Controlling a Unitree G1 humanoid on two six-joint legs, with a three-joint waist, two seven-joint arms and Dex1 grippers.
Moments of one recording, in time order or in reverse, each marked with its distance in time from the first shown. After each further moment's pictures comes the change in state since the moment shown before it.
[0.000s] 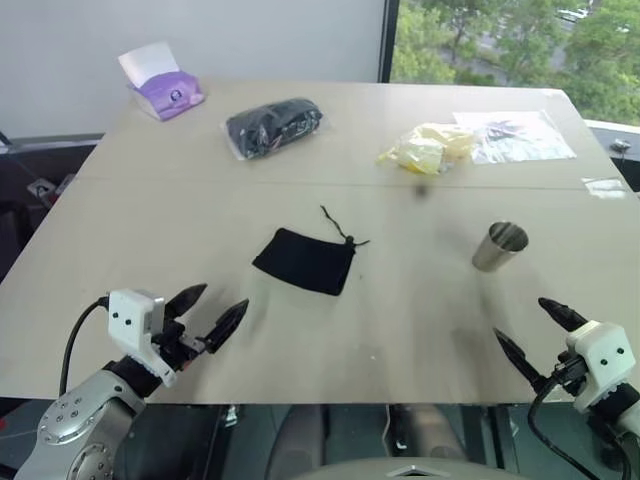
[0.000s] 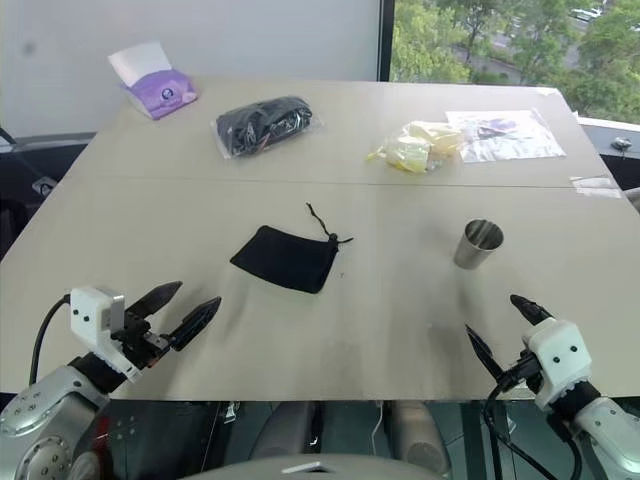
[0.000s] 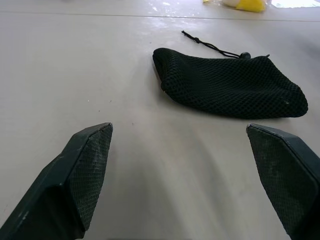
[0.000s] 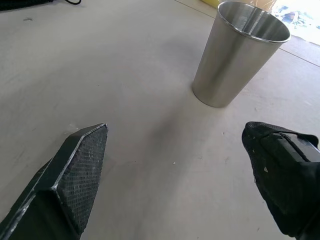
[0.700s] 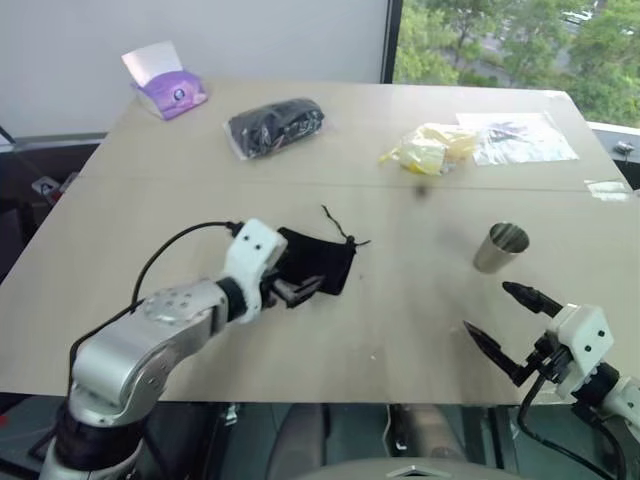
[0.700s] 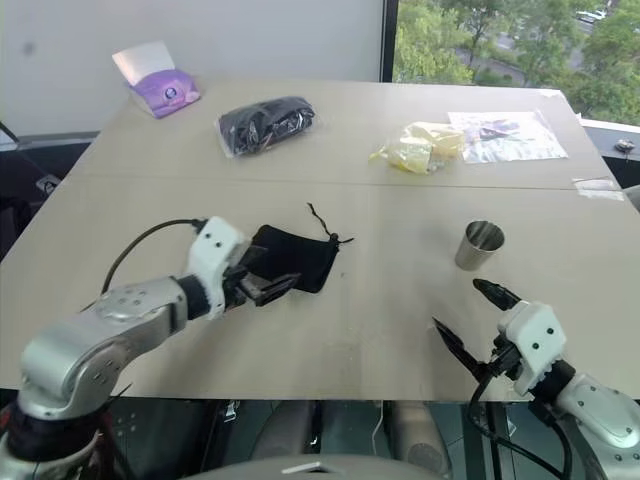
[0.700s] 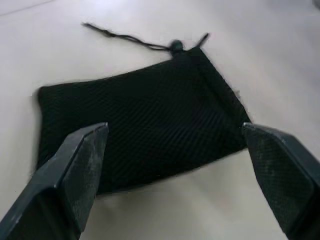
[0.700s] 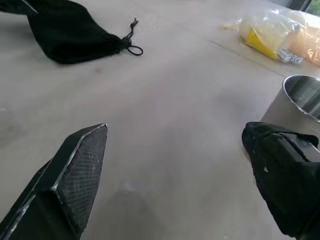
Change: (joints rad) left arm -0.632 0.190 -0.417 -0.157 -0.018 0.709 0.324; right arm -0.097 -0.077 0.084 -0.110 0.092 0.091 0.045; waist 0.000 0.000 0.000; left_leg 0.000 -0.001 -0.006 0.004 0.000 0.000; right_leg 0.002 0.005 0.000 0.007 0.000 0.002
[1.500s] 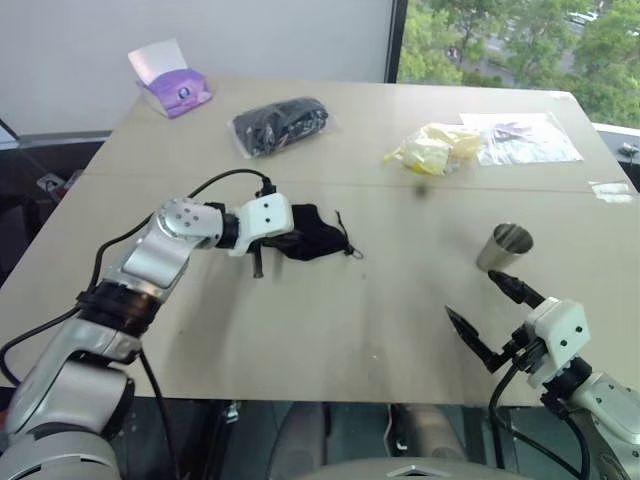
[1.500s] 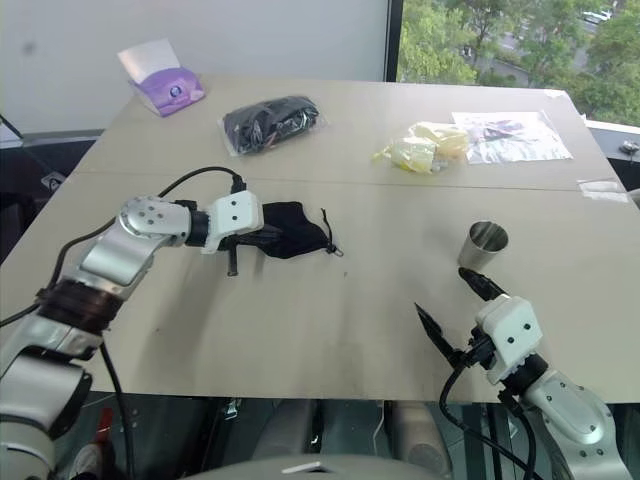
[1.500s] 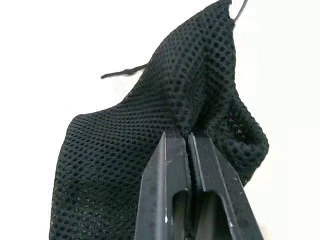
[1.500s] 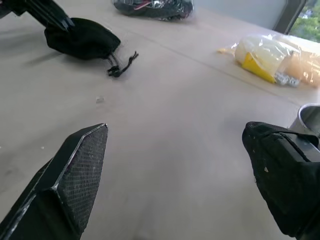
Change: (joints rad) left arm -0.531 0.154 -0.444 1.030 0.461 -1.091 -0.817; right arm -0.053 0.097 0.129 -0.030 -0.093 -0.012 -0.115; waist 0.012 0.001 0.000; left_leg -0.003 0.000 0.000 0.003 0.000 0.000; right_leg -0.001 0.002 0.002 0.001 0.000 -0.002
